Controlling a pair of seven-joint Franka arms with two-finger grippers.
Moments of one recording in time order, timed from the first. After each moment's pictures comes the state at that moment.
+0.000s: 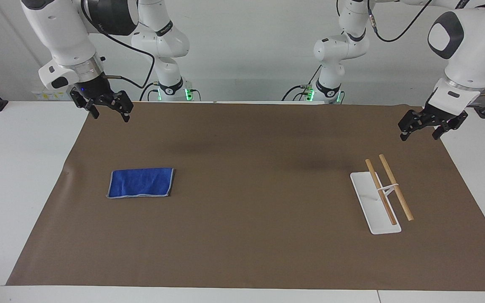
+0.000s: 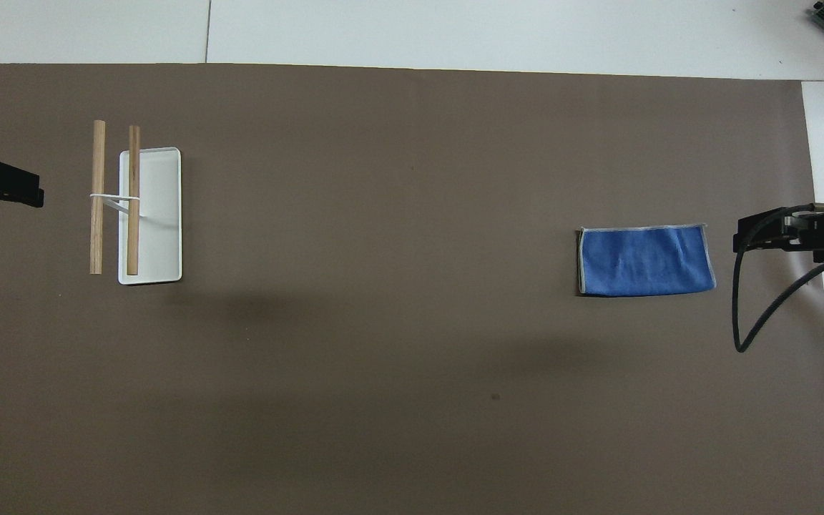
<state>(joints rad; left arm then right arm) 0.18 0.08 -0.18 -1.55 0.06 1.68 0.04 -0.05 -0.04 0.01 -1.68 -0.01 1.62 0.10</state>
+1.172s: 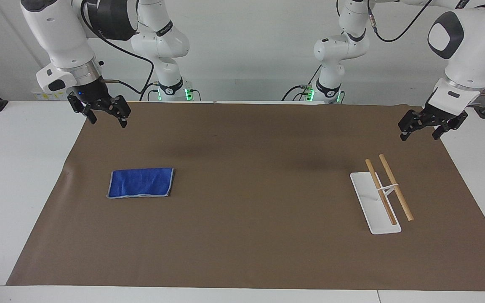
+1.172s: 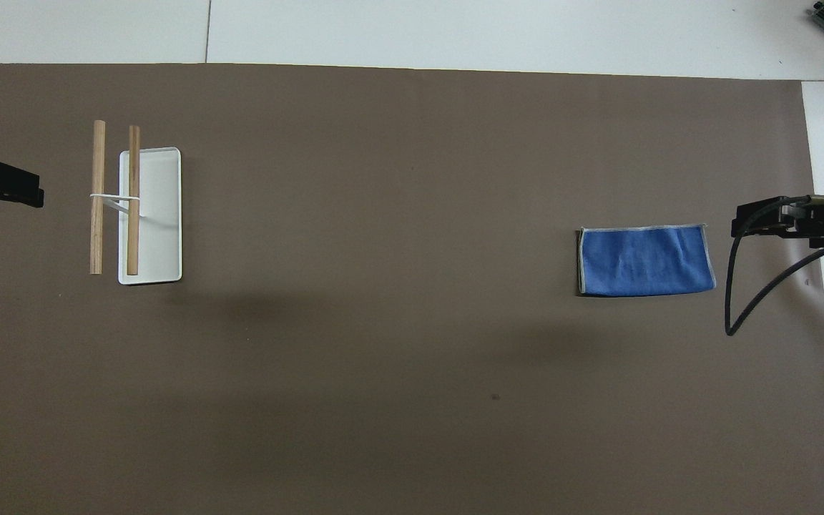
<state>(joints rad) 0.18 0.08 -0.18 -1.55 0.06 1.68 0.04 -0.06 -0.04 0.01 -1.73 -0.01 1.76 0.10</state>
